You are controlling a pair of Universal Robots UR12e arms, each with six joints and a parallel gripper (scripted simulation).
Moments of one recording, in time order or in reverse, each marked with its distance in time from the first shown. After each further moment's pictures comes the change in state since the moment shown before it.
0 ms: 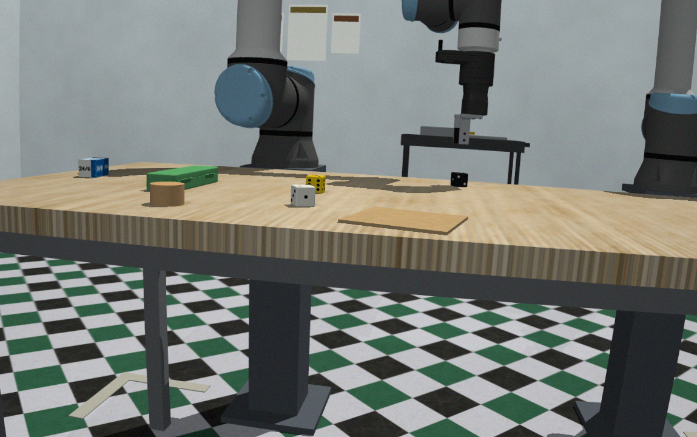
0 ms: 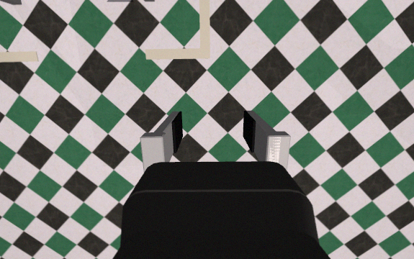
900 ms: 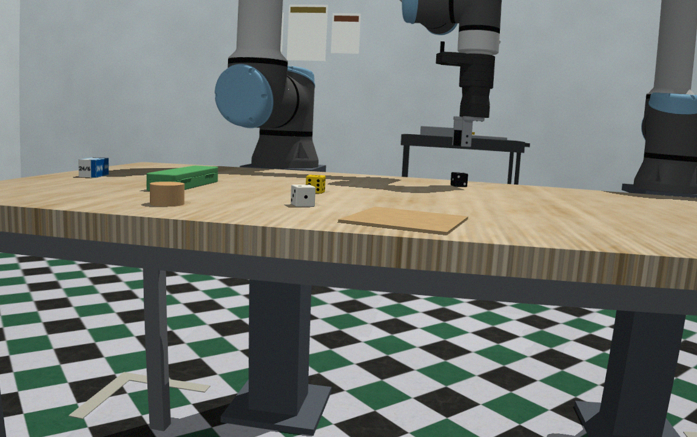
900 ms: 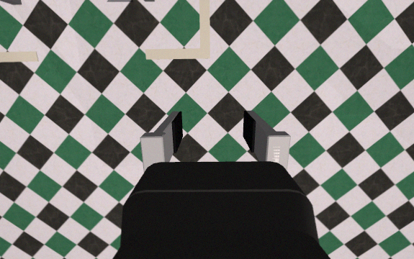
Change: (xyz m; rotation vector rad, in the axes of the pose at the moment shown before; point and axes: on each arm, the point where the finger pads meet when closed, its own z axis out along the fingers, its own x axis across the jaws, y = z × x) left arm 0.000 0.000 0.000 0.000 0.000 0.000; right arm -0.001 0.002 0.005 -0.002 0.004 -0.170
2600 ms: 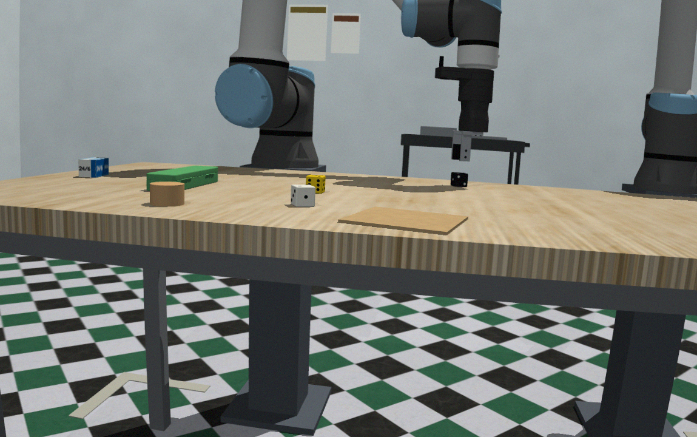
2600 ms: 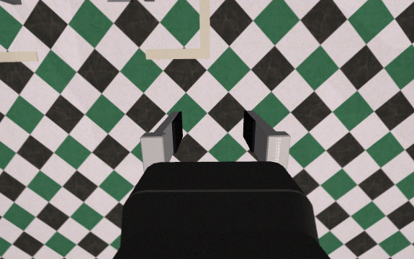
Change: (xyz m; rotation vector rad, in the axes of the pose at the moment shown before) left arm 0.000 0.000 0.000 0.000 0.000 0.000; right arm 0.000 0.000 0.032 0.000 0.000 -0.001
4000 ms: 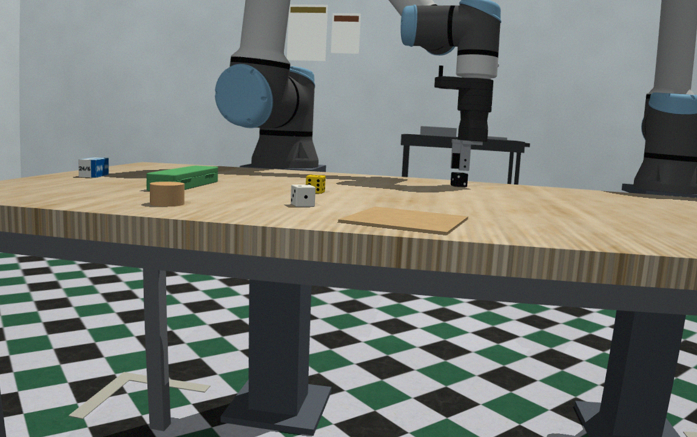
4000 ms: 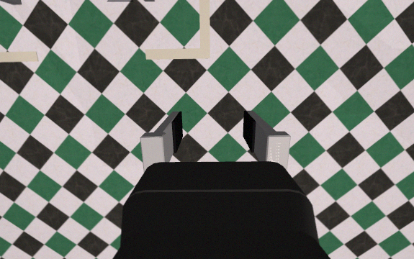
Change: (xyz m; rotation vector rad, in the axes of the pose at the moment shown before) left arm 0.000 0.000 0.000 0.000 0.000 0.000; right arm 0.000 0.000 0.020 0.000 0.000 0.000
